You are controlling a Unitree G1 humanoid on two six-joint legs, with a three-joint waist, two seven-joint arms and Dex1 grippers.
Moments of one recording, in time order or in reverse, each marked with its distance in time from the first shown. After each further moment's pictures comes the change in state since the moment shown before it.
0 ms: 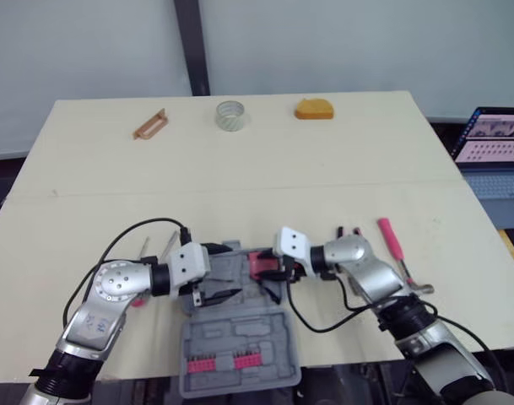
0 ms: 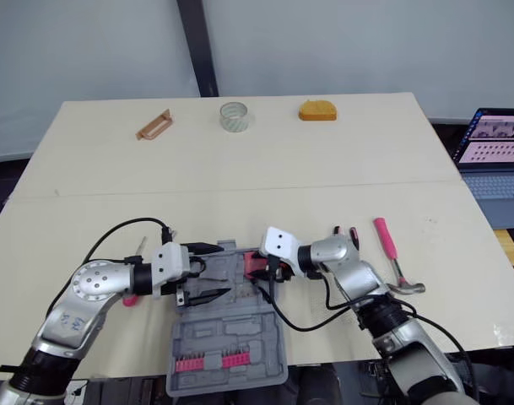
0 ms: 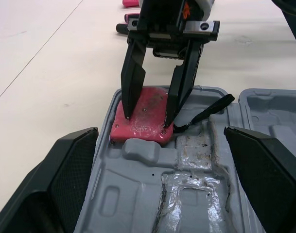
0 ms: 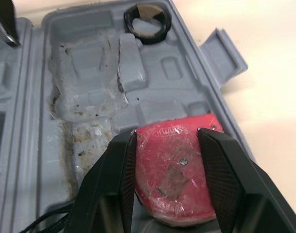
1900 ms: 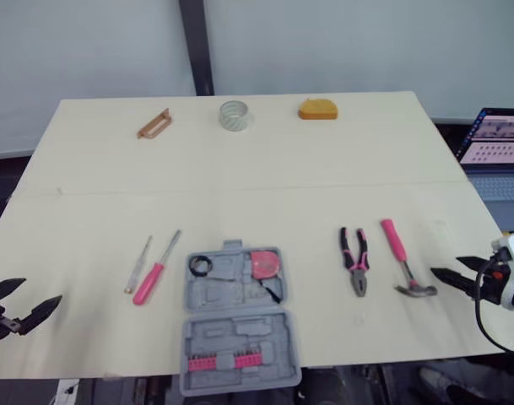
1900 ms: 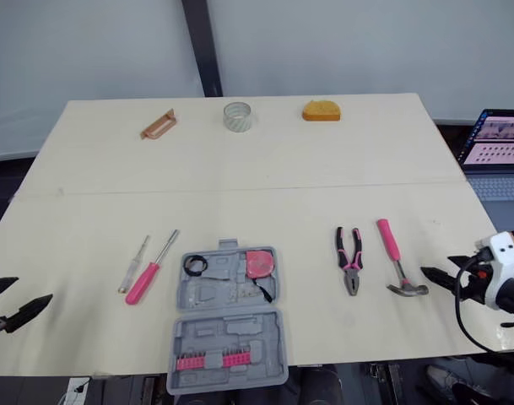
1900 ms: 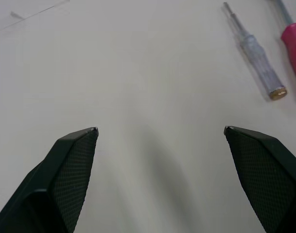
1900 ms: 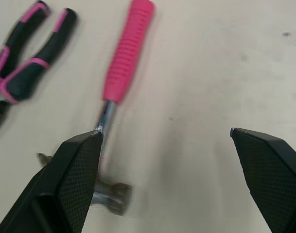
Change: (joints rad) left arm 0.433 0.197 0.825 0.544 -0.155 -0.071 0.022; right arm 0.383 -0.524 -0.789 0.425 0.291 0.053 -0.009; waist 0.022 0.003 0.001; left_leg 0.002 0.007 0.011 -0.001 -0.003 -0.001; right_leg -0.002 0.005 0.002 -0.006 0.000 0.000
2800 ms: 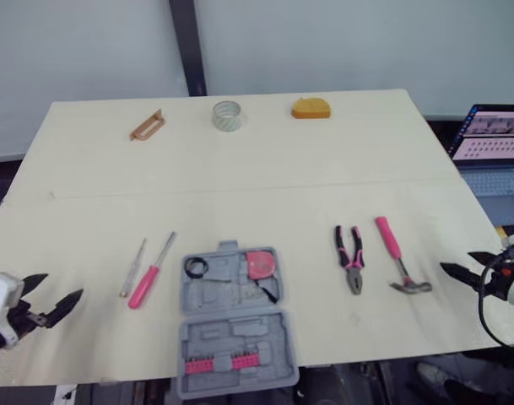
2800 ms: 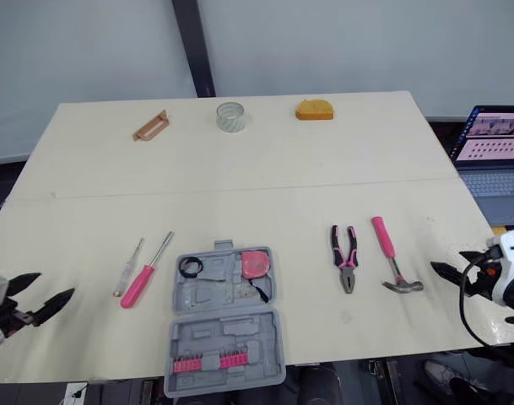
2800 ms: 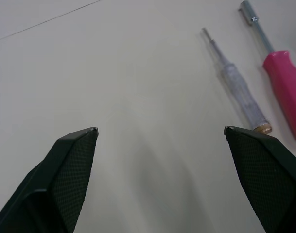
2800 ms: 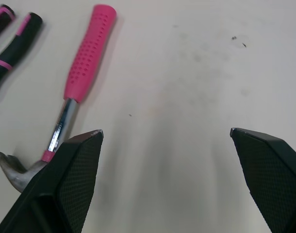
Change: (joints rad) left arm -0.022 -0.087 -0.097 -0.131 -0.022 0.019 0.062; right arm -0.045 -0.004 0.002 0.035 -0.007 -0.068 0.022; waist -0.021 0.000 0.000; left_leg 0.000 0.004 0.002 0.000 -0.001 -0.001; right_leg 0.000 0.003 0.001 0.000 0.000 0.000
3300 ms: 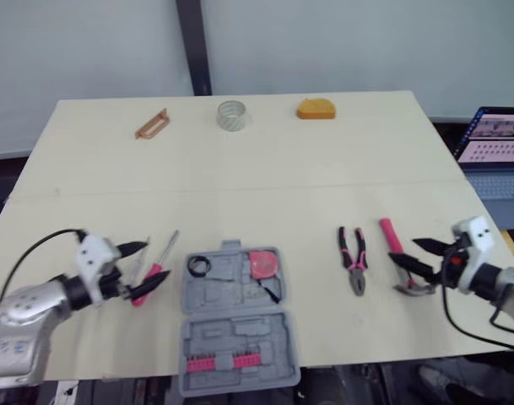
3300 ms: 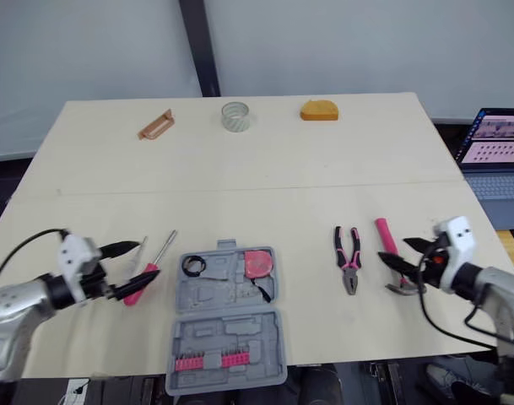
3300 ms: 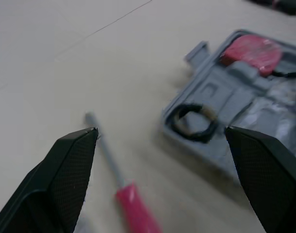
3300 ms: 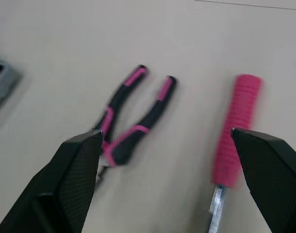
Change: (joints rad) left arm -0.239 -0.034 -0.383 -0.314 -0.020 0.116 -0.067; right arm 0.147 0.182 0.035 -0.723 0.155 0.420 -0.199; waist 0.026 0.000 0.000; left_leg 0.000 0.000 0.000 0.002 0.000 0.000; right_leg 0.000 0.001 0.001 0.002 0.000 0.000
